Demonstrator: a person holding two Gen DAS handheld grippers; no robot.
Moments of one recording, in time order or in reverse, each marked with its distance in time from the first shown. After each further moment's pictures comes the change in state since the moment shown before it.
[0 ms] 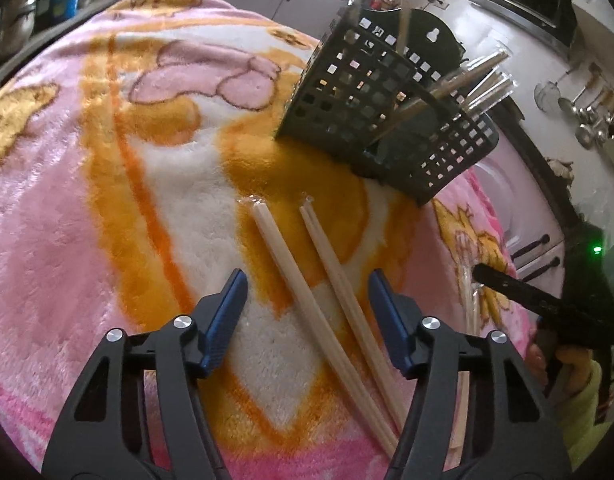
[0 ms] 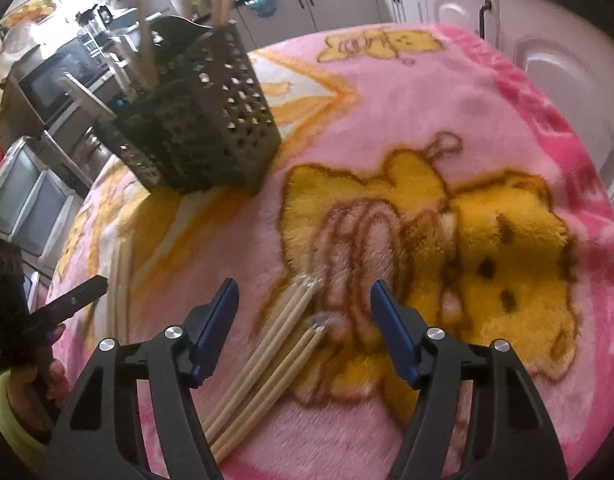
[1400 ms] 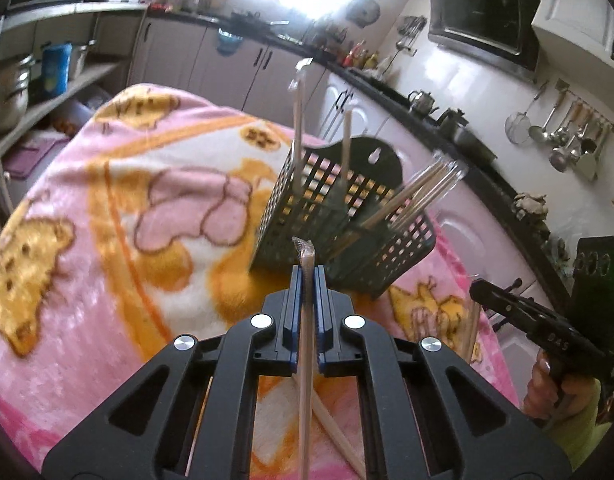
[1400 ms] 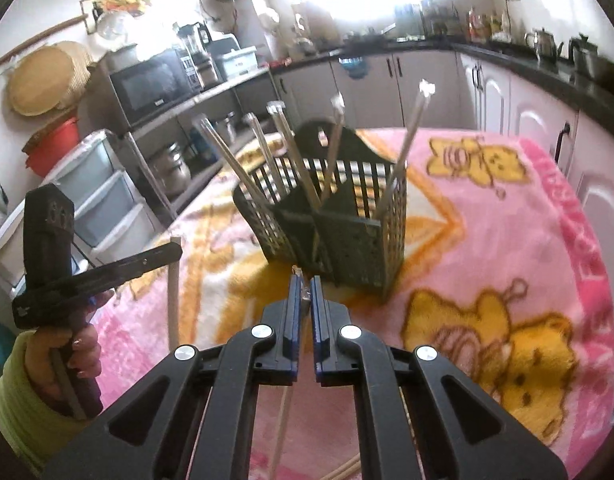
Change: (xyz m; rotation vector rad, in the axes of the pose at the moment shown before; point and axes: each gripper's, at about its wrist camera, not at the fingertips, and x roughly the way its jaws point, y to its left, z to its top) left arm -0.075 -0.038 0.053 0.107 -0.237 -0.007; right arm -0.075 0.094 0.039 -0.235 -0.232 0.184
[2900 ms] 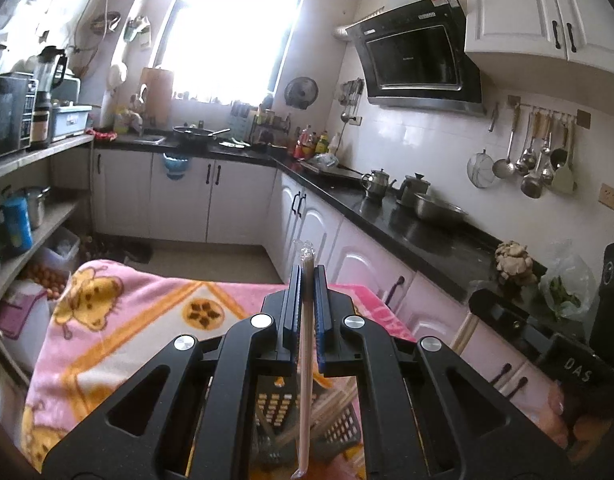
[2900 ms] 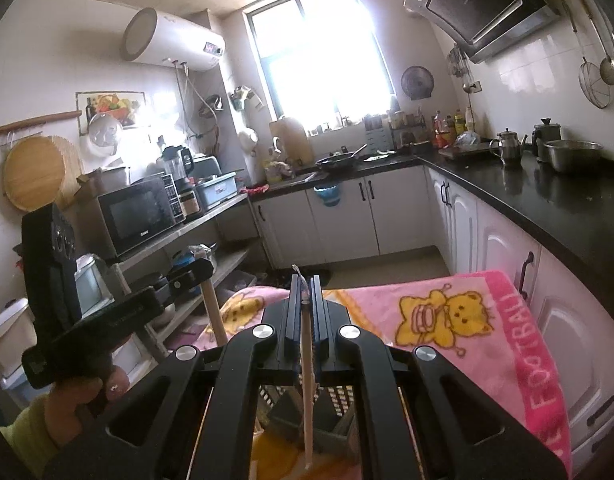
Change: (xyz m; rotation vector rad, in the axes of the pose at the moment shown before) left arm 0.005 -0.121 0.151 0.249 -0.305 -0.035; right arm -0.072 -0.010 0.131 0.041 -0.422 -0.094
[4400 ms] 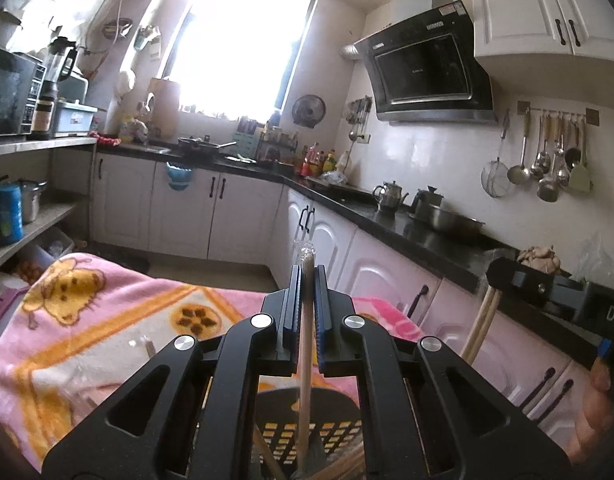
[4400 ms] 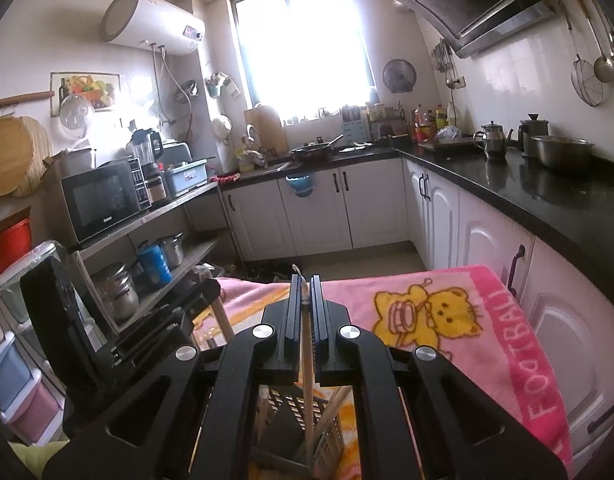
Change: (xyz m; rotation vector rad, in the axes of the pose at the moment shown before) left arm 0.066 0.019 -0.063 -0.014 -0.111 0.005; right arm 0.063 -0.022 -0.027 -0.031 0.027 -0.101
